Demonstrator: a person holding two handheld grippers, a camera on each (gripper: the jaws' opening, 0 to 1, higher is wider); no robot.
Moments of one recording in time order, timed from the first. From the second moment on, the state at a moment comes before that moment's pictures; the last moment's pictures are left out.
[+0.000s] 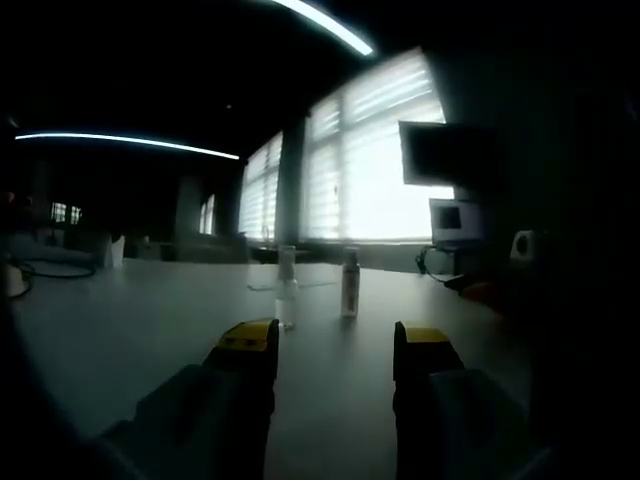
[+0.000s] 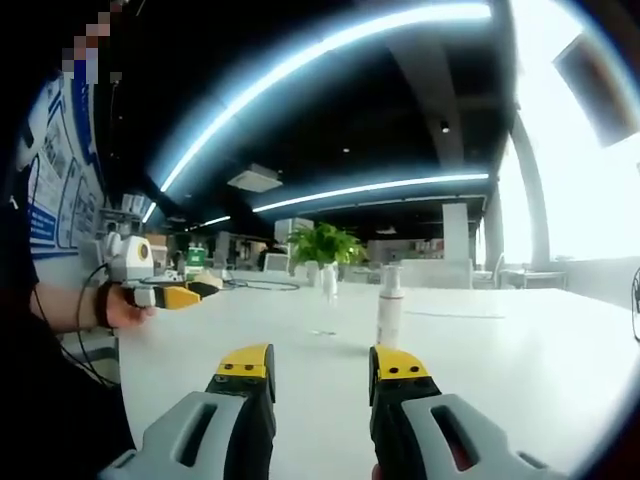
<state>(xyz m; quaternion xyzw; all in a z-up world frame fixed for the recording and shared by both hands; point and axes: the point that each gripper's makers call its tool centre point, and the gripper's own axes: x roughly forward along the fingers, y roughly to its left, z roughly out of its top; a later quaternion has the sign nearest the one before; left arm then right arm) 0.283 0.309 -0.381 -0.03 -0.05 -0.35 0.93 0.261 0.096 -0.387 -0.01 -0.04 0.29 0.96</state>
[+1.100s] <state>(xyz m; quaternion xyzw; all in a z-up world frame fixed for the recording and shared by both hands) 0.284 0.314 -0.380 -0.03 -0.05 -0.33 0.94 0.262 0.093 -0.388 0.00 -0.04 0.29 0.96</state>
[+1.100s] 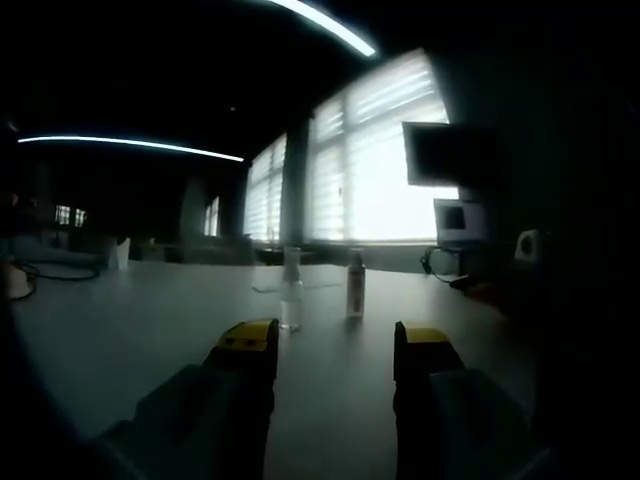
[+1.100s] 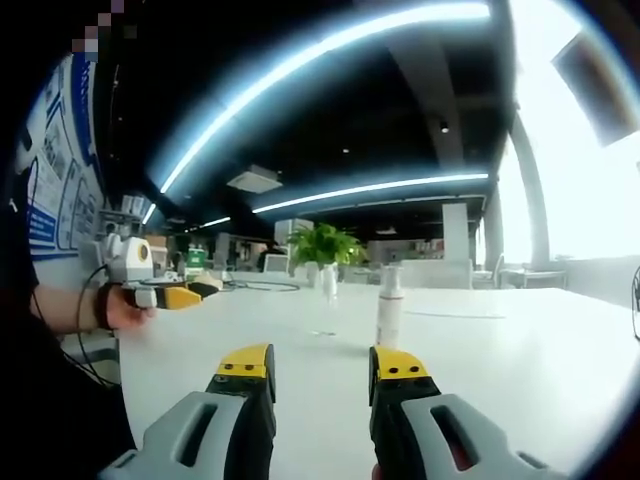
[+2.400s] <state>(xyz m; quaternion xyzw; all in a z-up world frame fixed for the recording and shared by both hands) 0.300 0.307 -0.380 0.01 -0.02 -0.30 0.95 0.262 0.093 -0.388 0.00 -0.04 0.29 0.96</state>
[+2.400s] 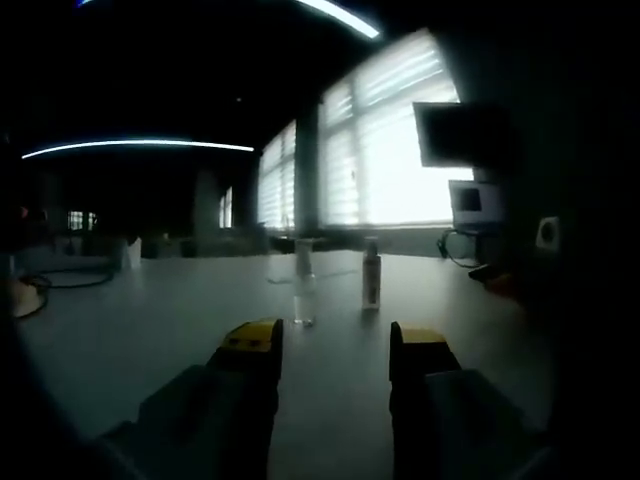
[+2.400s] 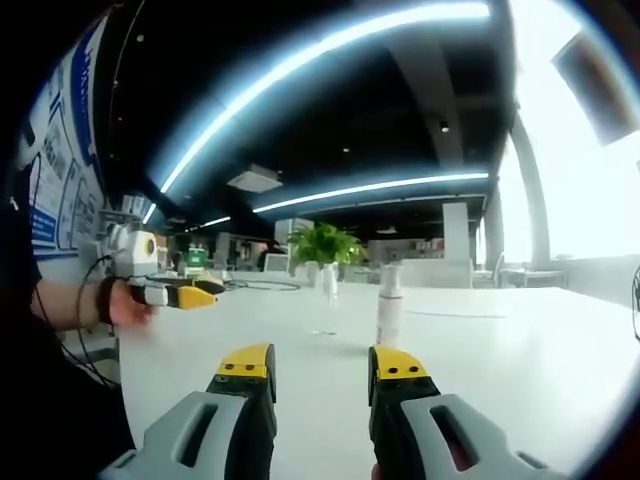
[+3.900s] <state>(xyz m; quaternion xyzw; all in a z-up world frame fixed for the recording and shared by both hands) 0.386 0.268 -0.378 0.02 -0.02 -0.28 0.96 0.262 0.095 -0.387 0.00 -0.04 0.29 0.96</state>
